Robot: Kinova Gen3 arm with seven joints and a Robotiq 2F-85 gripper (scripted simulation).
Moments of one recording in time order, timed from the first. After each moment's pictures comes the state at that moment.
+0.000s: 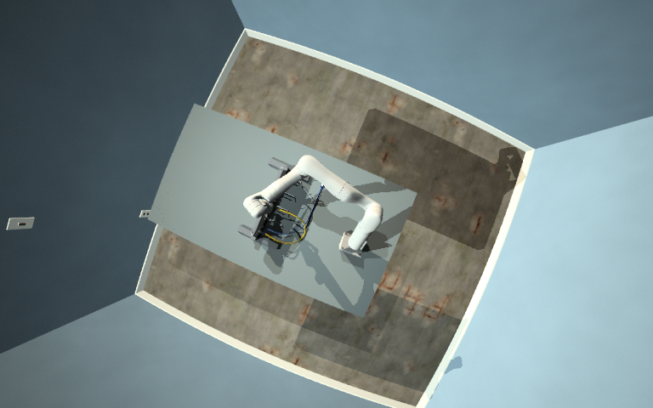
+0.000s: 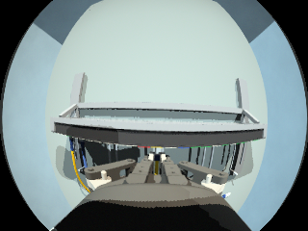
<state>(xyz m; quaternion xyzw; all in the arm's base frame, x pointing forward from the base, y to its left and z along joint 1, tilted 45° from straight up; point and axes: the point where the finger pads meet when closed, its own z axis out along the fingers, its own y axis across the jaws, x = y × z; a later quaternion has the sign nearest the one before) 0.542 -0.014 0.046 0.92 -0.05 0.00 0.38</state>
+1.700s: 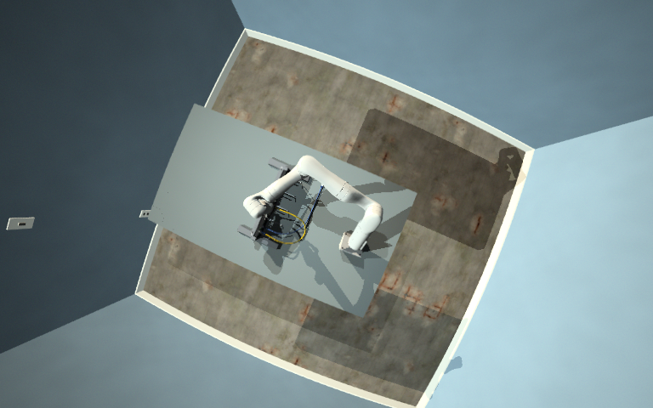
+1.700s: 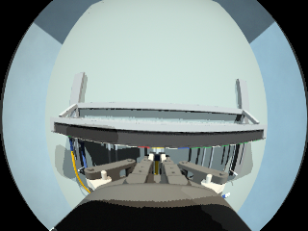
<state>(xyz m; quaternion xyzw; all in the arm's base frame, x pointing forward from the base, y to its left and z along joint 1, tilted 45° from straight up) 0.543 -0.014 0.045 0.92 -0.05 -0.01 0.38</state>
